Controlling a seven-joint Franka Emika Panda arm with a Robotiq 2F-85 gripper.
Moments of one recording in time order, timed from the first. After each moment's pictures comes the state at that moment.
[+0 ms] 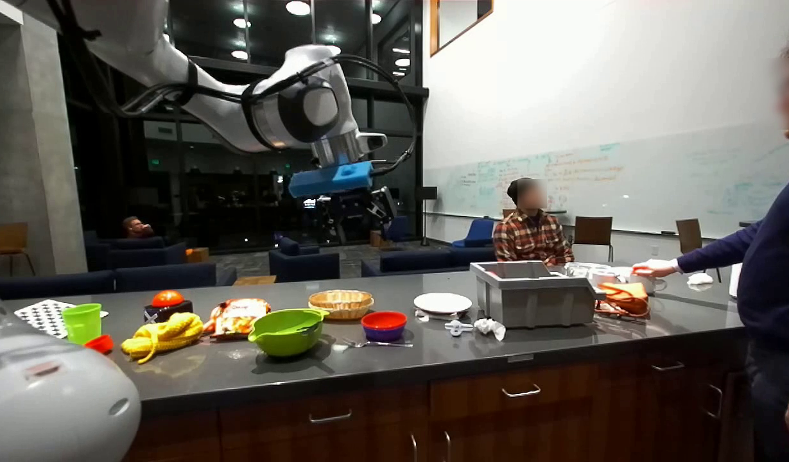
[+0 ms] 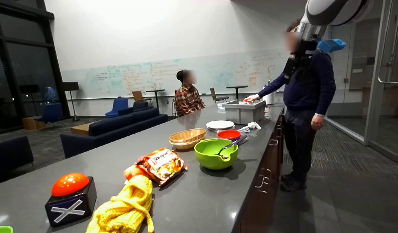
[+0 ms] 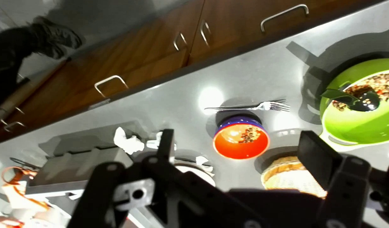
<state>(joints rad) 0.02 -0.52 -0.10 -2.40 -0.06 2.29 -0.28</state>
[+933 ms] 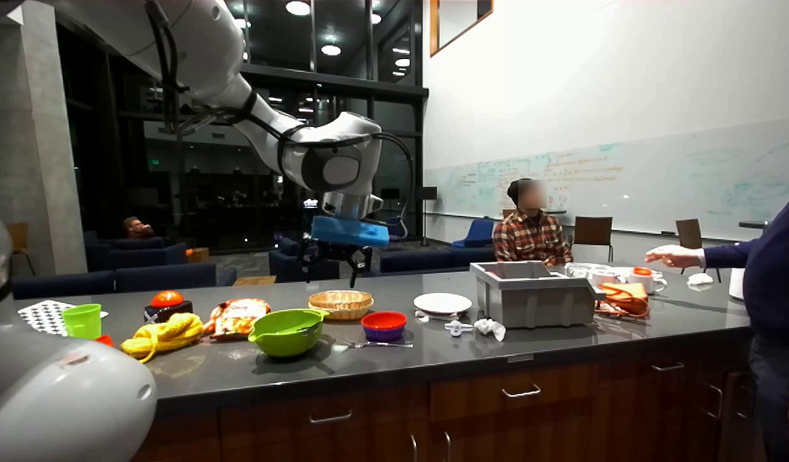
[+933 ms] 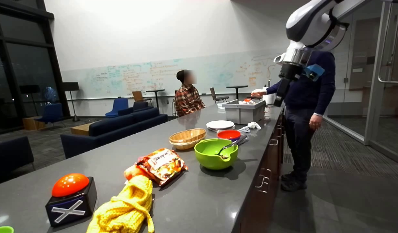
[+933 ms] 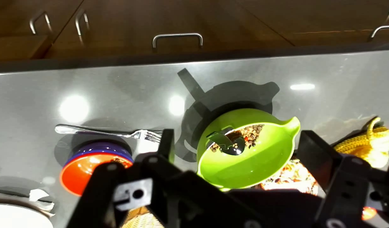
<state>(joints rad) 0.17 -0.31 -0.22 -2.35 0.35 2.17 -0.89</state>
